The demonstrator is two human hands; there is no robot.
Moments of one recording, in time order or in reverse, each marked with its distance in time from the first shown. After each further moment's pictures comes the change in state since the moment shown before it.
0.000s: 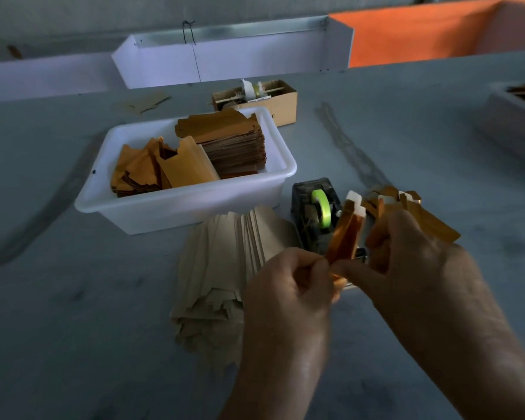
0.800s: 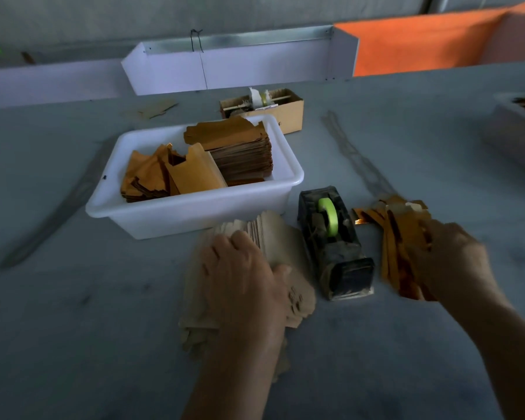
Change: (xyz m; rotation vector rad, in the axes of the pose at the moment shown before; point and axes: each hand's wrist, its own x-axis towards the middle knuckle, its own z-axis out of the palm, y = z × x) left_hand 0.045 -0.022 -0.023 1.120 0.228 0.006; right_hand 0.074 0.100 0.029 -0.158 0.131 0.217
